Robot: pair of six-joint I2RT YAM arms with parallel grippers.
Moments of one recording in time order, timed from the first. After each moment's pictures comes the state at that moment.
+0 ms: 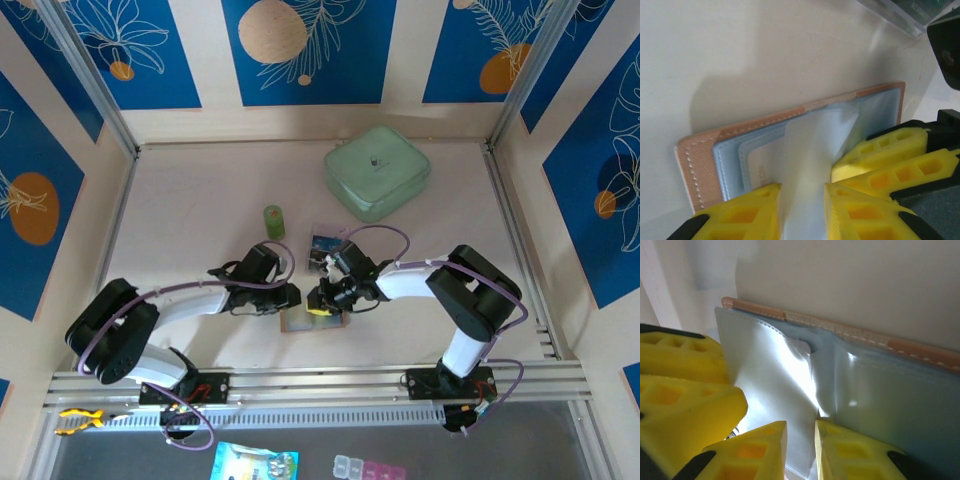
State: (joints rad) left arm -0.72 1.43 0.60 -0.17 0.38 -0.90; right arm 0.78 1.70 0.71 0.00 -0.62 0.92
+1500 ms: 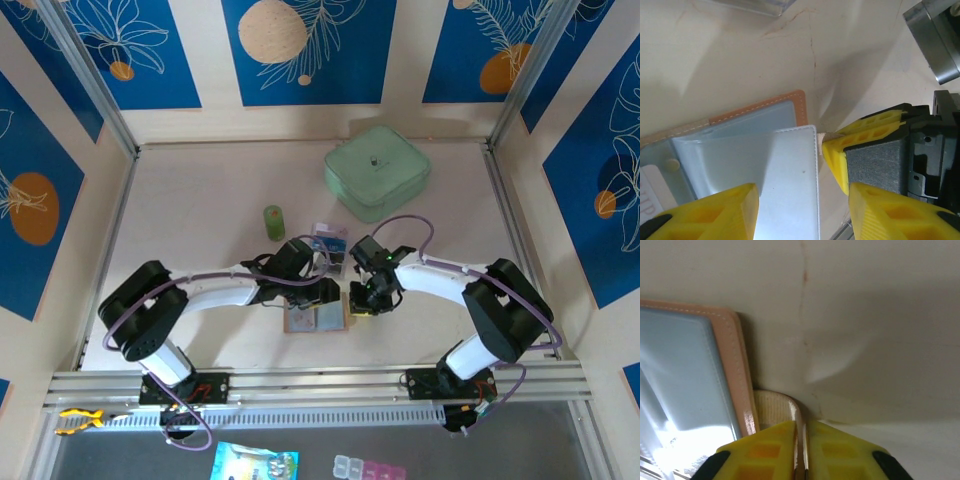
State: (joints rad) left arm -0.87 1.62 0.81 -0.07 0.43 -0.95; right arm 0.67 1.52 0.76 -0.64 -0.31 0.69
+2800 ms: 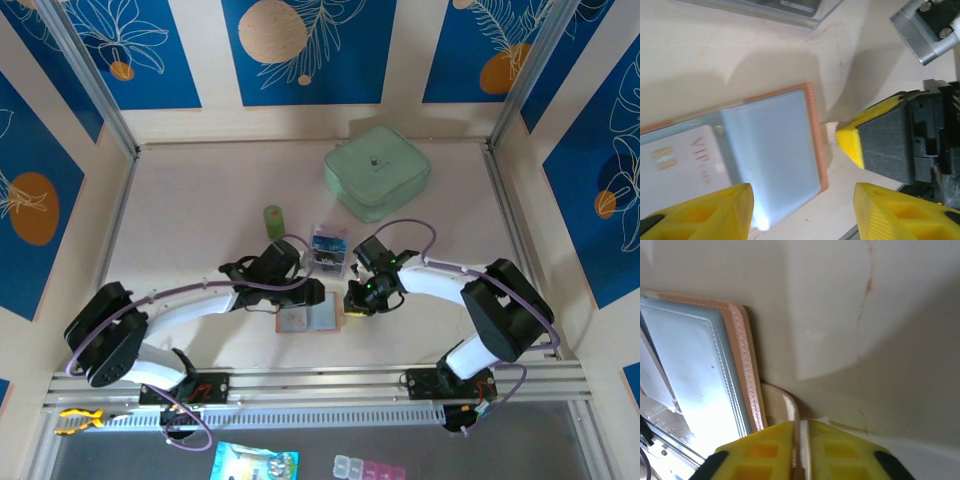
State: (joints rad) left arm -0.85 1.39 0.76 -0.30 0.27 -0.85; right arm 0.65 1.52 0.71 -0.52 -0.44 0.70
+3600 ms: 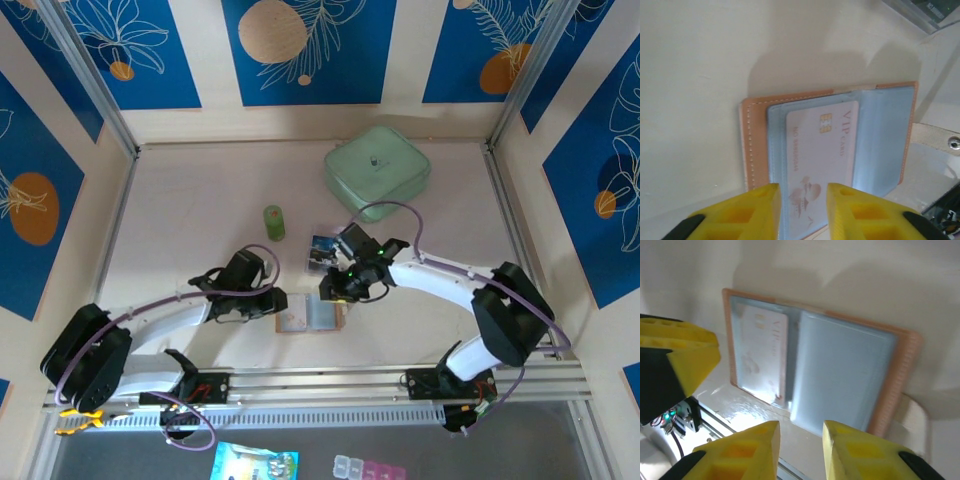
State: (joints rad) left arm -0.66 1.25 0.52 -0.28 0.34 -0.84; right arm 0.78 1.52 0.92 -0.55 -0.42 0.74
